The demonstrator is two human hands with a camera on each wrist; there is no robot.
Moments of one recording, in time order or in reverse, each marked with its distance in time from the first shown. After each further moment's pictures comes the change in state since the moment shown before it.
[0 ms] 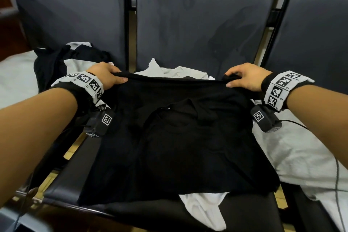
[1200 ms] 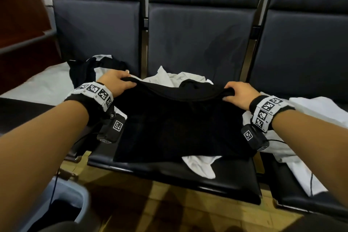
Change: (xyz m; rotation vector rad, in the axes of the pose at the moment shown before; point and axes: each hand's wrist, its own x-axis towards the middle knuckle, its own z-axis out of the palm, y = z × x) left_hand -0.120 0.017 -0.046 -0.193 0.057 0.130; right_hand -0.117 -0.043 0.021 -0.036 0.167 0.026
